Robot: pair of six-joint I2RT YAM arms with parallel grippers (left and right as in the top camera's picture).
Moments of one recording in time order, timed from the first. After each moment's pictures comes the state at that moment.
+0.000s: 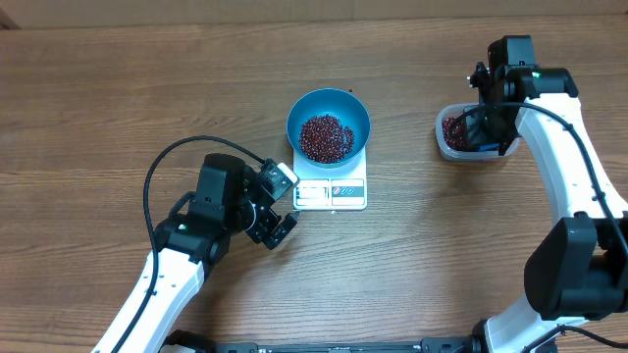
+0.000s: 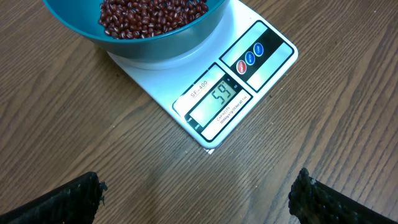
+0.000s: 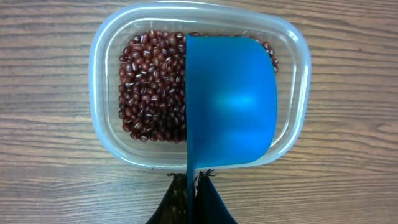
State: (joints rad) left arm -0.32 1.17 0.72 -0.46 0.28 0.42; right arm -0.01 1.81 1.55 -1.08 0.14 -0.11
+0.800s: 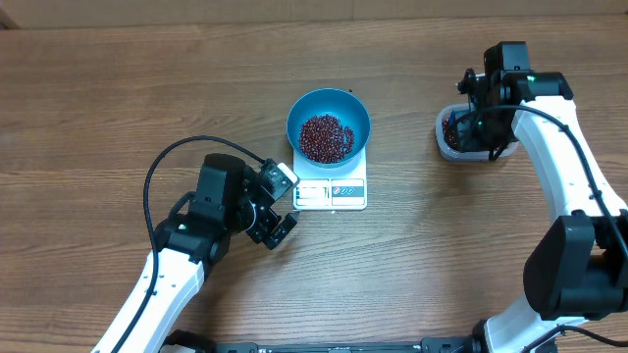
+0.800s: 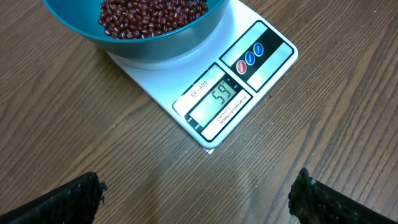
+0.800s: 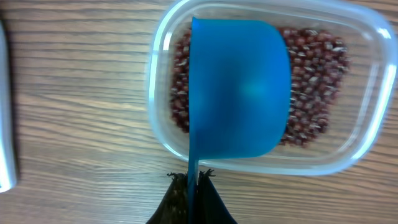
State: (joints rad) left arm -0.32 1.17 0.72 -0.46 0.28 0.42; right arm 0.00 1.81 1.52 -1.07 -0.03 -0.14
